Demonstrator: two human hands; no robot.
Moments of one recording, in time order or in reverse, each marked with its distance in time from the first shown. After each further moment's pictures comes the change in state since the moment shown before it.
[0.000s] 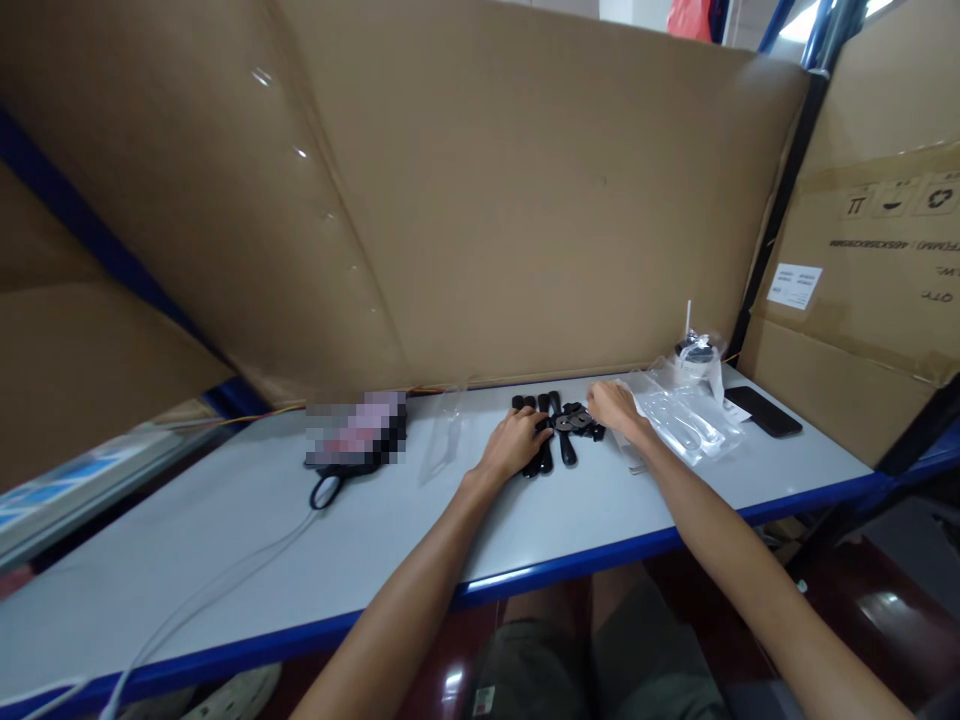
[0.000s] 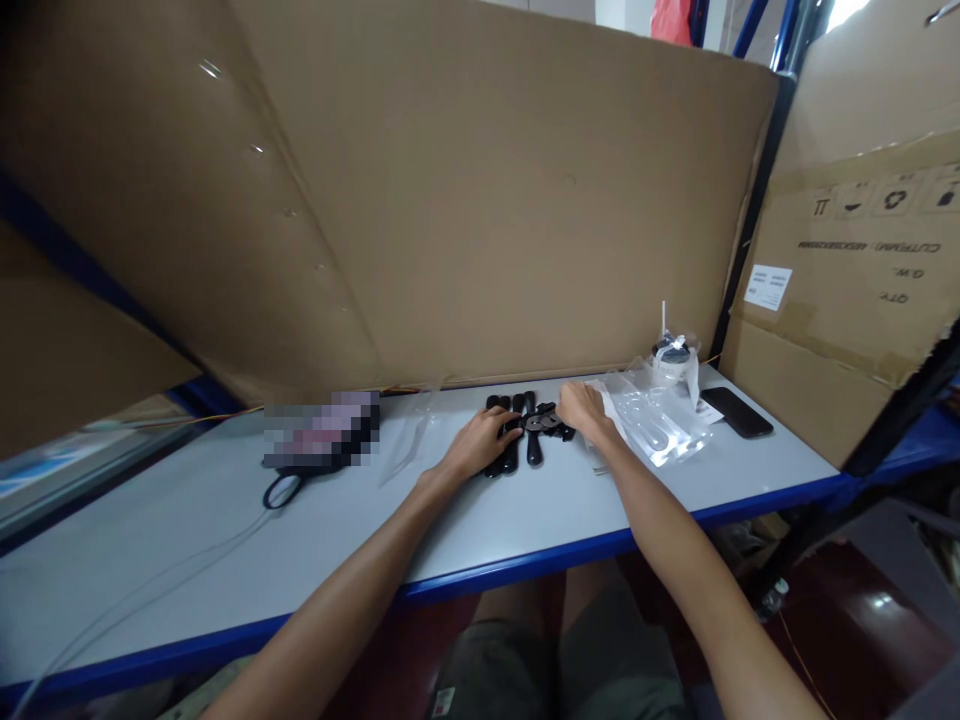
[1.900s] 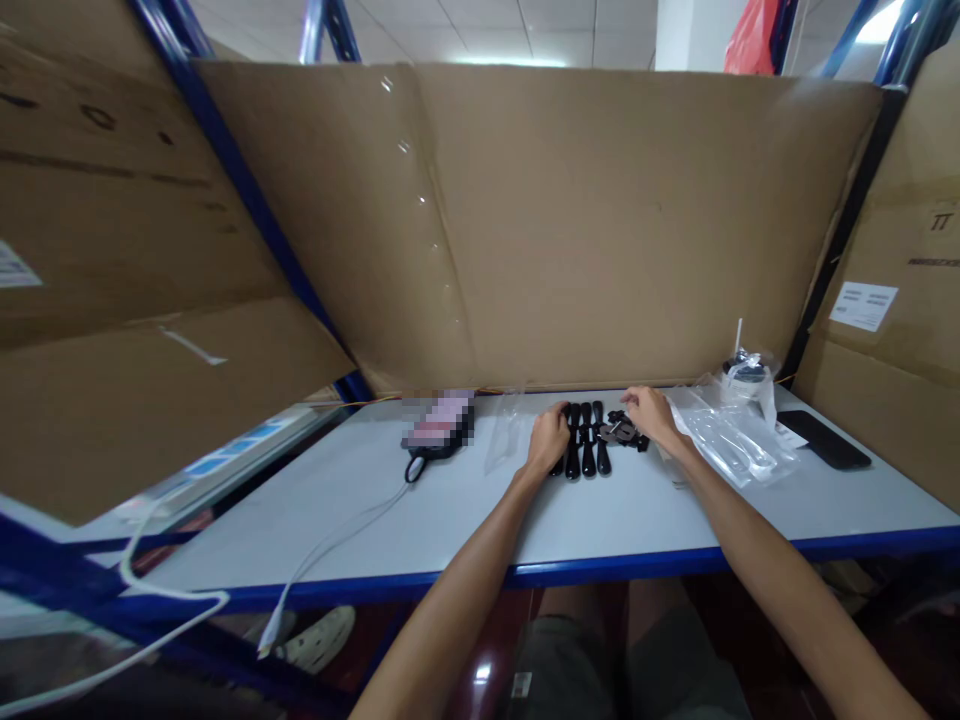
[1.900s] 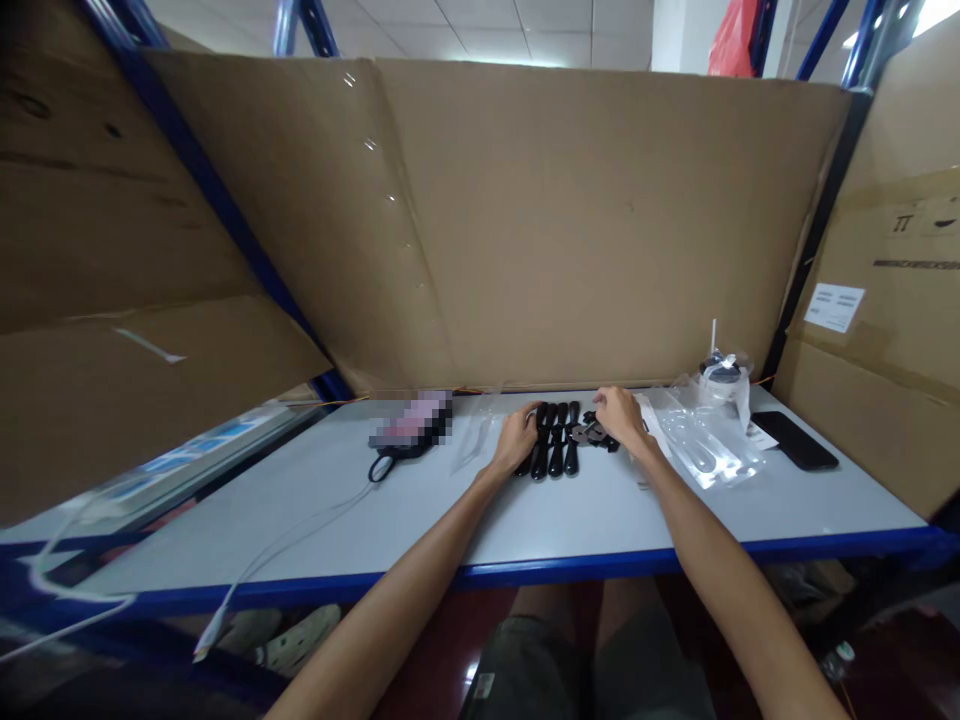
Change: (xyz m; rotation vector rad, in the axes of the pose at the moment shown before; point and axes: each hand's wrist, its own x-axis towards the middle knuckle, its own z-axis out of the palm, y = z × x) left_hand 0.005 -0.022 0.006 -0.445 0.321 -0.273; right_hand 0.013 0.003 0.015 0.264 0.208 -0.083
